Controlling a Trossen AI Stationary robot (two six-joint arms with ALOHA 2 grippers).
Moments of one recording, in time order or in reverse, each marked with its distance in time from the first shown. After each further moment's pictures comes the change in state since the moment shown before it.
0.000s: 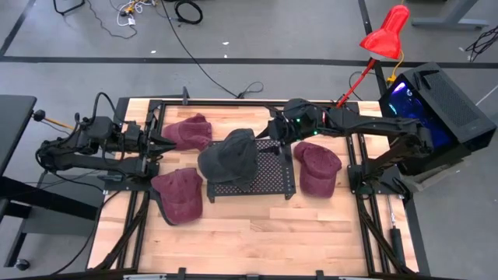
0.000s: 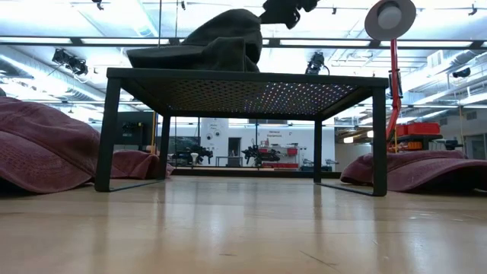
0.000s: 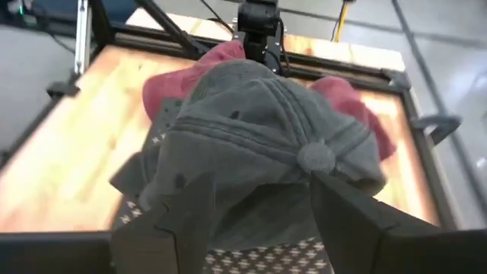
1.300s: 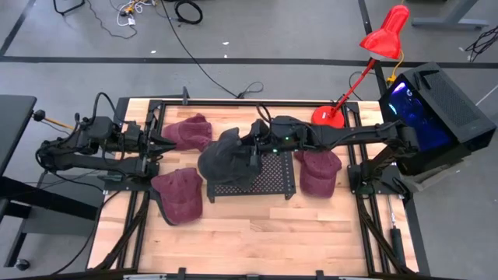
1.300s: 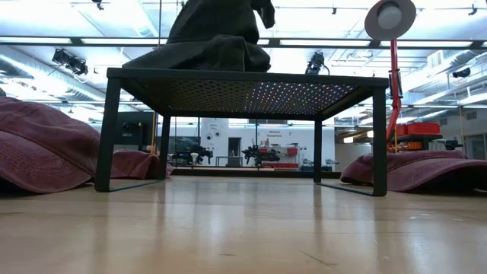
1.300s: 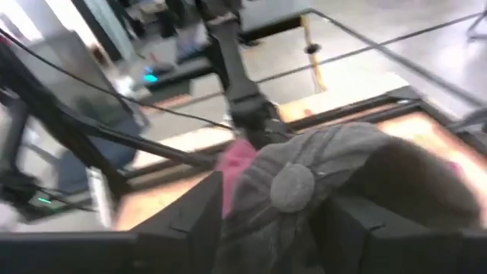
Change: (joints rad) left arm 0.000 0.000 0.000 0.000 0.000 0.000; right arm 0.136 0.148 0.000 0.444 0.210 0.546
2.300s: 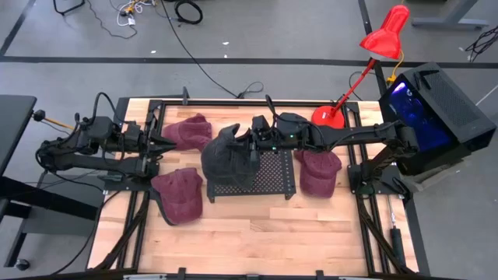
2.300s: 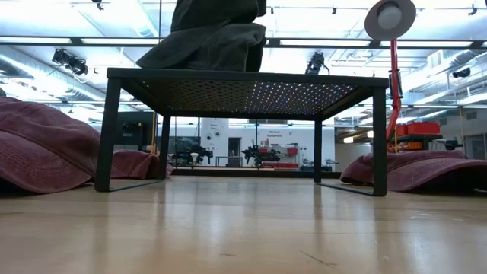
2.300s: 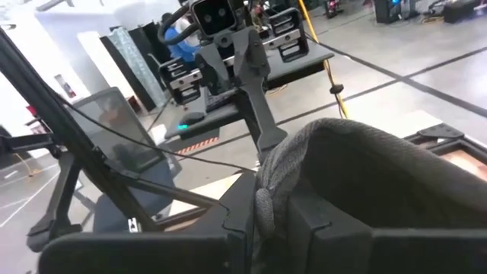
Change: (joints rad) left arm 0.000 0.000 0.000 0.000 0.000 0.000; right arm 0.005 0.007 0.000 0.185 -0.037 0.084
